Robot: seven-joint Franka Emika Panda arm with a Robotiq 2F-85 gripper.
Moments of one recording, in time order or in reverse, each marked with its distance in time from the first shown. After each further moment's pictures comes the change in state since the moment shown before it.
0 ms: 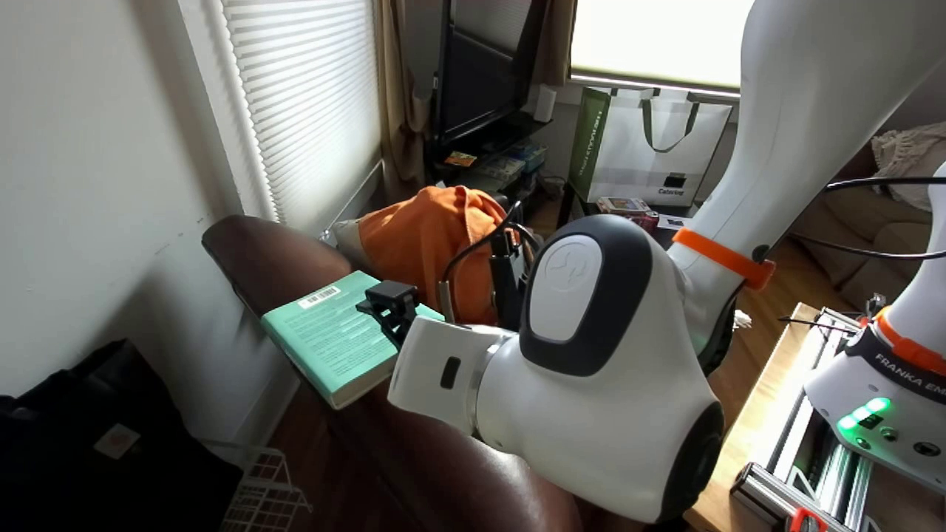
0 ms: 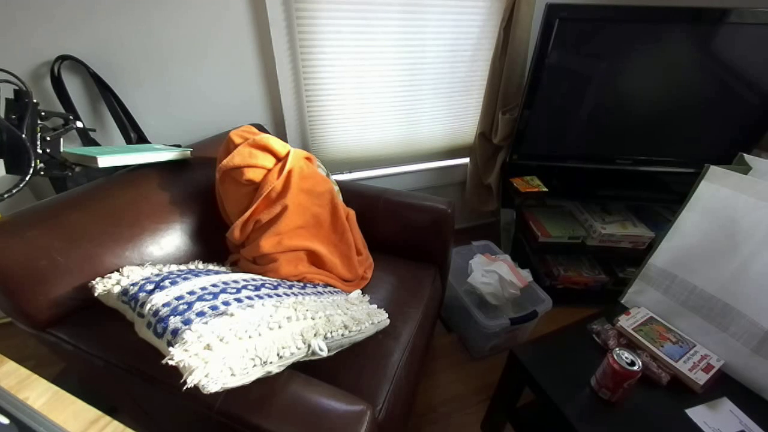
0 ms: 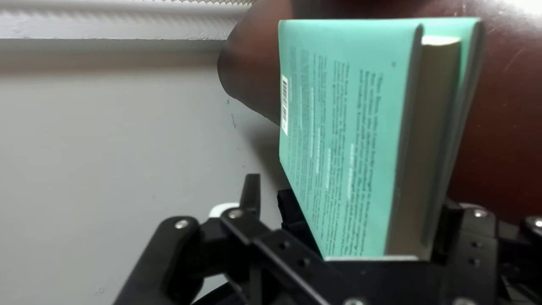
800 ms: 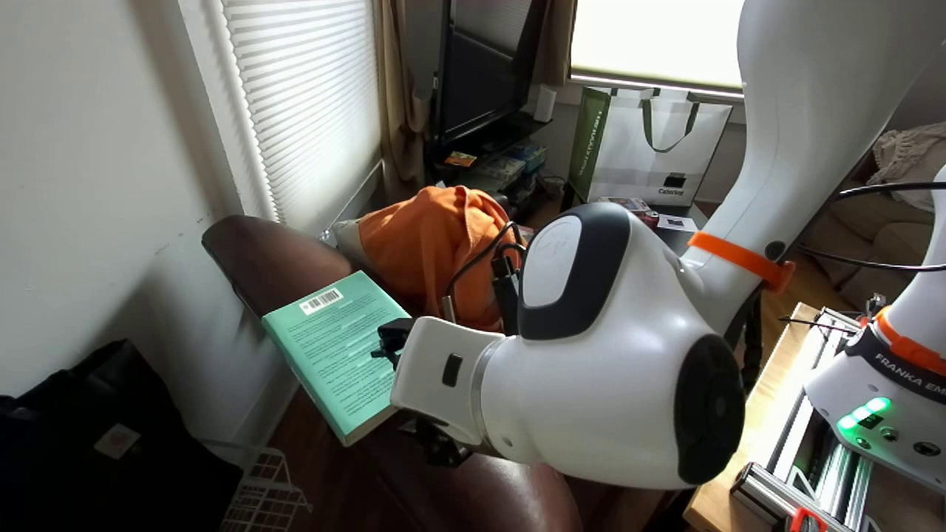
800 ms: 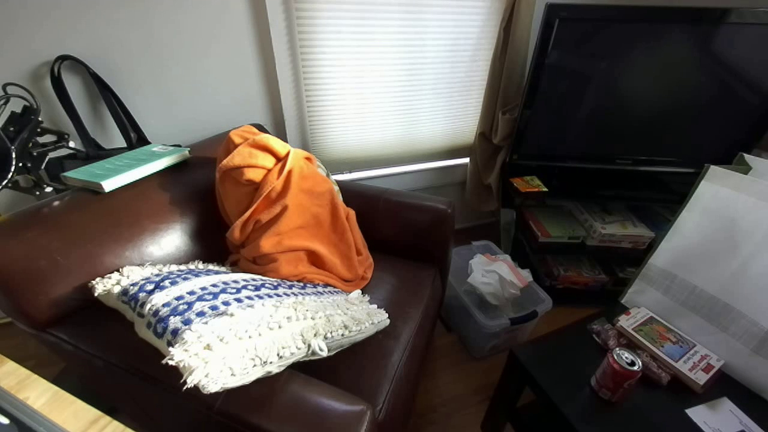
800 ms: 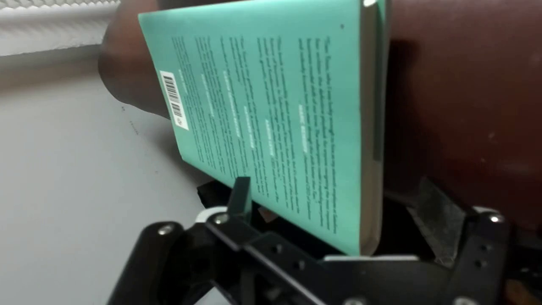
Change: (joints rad) arm -0.053 -0.005 0.039 -0.002 0.221 0.237 -0.022
